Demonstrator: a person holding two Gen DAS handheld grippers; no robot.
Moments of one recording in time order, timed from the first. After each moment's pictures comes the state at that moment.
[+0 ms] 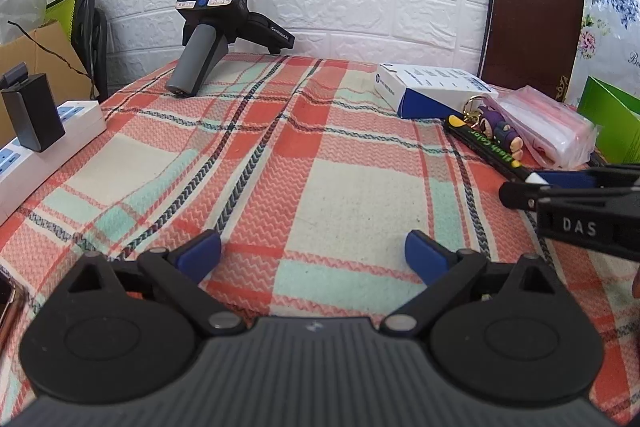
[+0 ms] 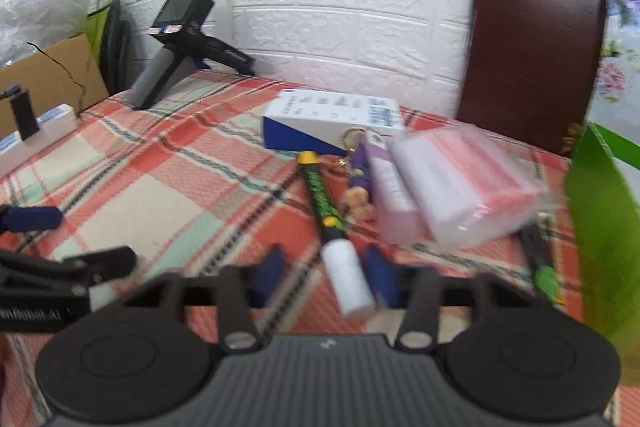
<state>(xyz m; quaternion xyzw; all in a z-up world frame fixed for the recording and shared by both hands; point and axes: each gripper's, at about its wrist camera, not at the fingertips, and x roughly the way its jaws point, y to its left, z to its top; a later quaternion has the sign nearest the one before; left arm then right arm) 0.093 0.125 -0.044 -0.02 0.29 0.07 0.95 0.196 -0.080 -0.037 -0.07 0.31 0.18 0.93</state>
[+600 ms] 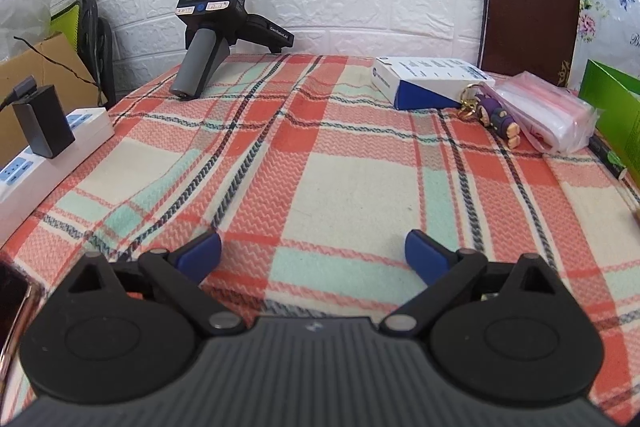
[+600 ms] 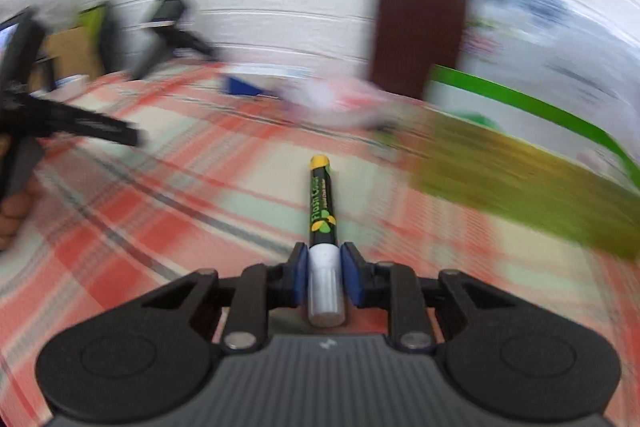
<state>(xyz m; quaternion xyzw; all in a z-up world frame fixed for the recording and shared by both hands) 0.086 0.108 -0.039 0.00 0.31 0.08 0.95 0.041 -0.188 -0.037 -0.07 0.29 0.08 0.95</state>
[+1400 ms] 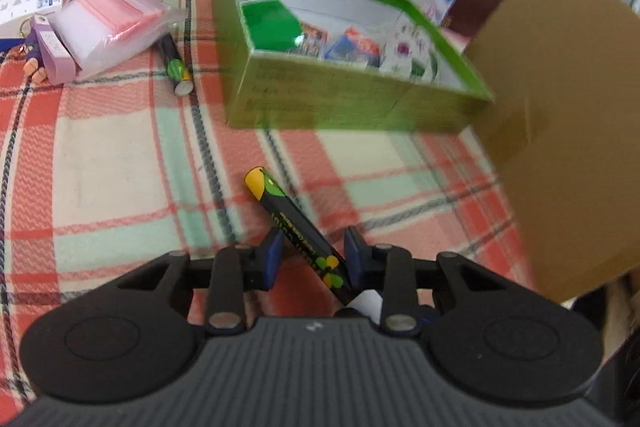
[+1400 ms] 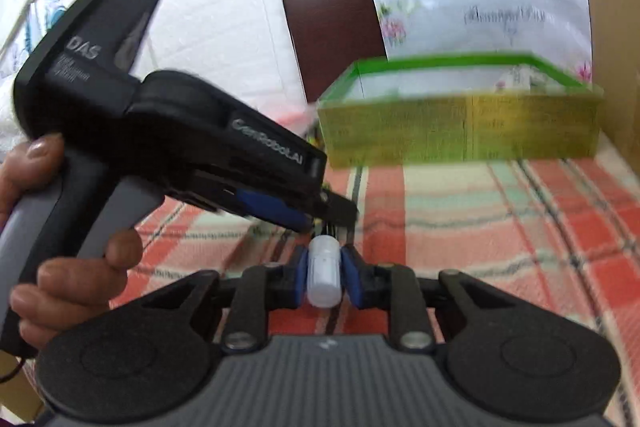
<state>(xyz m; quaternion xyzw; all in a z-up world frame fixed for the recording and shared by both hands) 0.086 -0.104 -0.012 -0.07 0.44 -0.27 0.86 -0.002 -0.262 -0.035 0.08 0.25 0.09 0.96</state>
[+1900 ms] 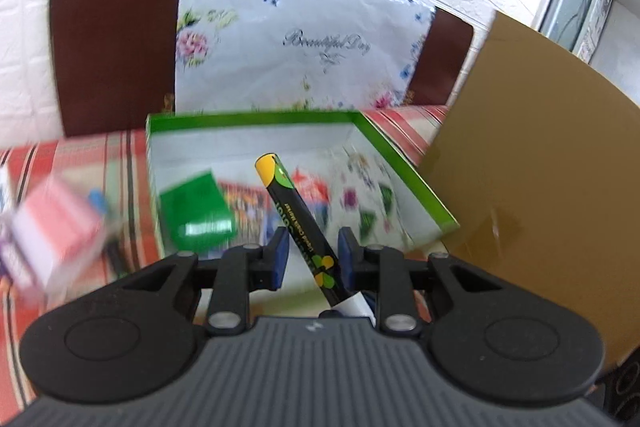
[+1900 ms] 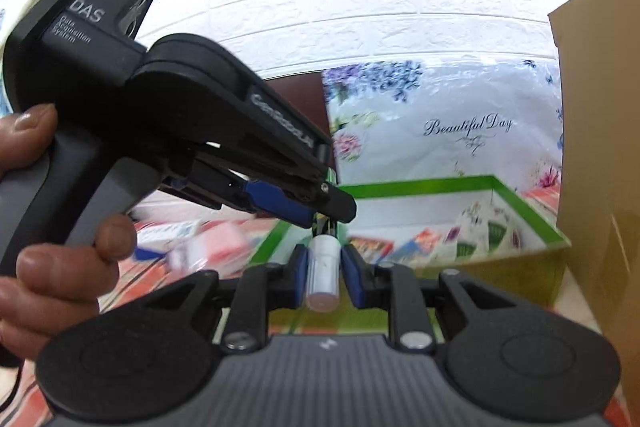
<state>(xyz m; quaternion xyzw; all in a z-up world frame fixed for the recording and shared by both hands) 0.157 -0.169 0.062 -0.02 0.33 -0.30 0.89 0.068 -0.297 0.011 0.06 0.13 0.02 0.99</state>
